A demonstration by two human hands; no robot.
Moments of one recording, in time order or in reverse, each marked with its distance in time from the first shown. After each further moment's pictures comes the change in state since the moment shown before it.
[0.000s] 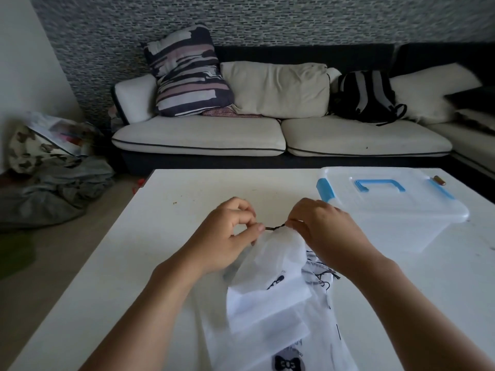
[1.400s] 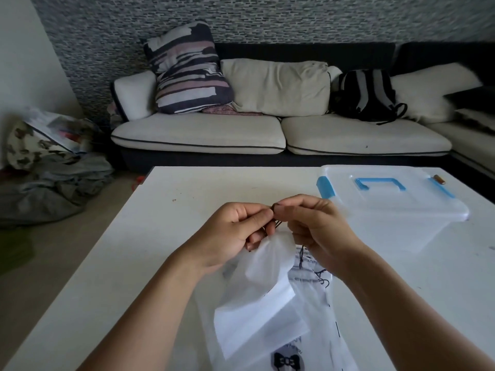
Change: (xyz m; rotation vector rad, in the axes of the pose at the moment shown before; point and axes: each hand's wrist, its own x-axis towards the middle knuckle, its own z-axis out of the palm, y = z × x) left_hand 0.001 0.023 0.004 -0.718 -0.158 -0.143; right_hand 0.004 -0.027 -0.003 1.437 -0.073 0.435
